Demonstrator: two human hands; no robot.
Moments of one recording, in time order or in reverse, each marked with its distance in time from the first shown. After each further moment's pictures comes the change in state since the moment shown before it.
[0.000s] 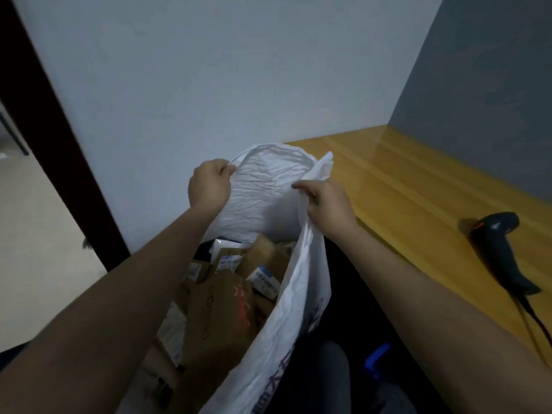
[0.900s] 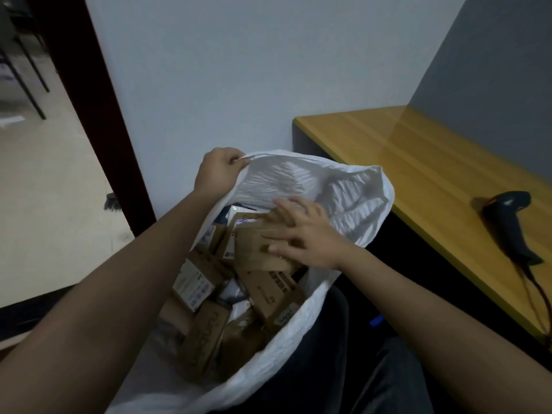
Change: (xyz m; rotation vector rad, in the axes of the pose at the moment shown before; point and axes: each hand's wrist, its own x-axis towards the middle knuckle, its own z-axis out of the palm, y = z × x) left_hand -0.042 -0.040 -0.039 -0.115 -0.148 0.088; right_hand -0.092 -0.032 0.042 -0.171 -0.508 -0.368
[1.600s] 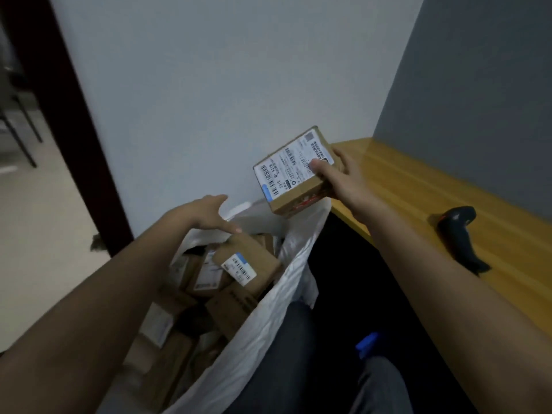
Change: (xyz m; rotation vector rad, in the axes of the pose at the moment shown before) left_hand 0.000 0.043 -0.009 0.512 -0.678 -0.187; right_hand -0.010 0.055 -0.134 1.030 0.586 0.525
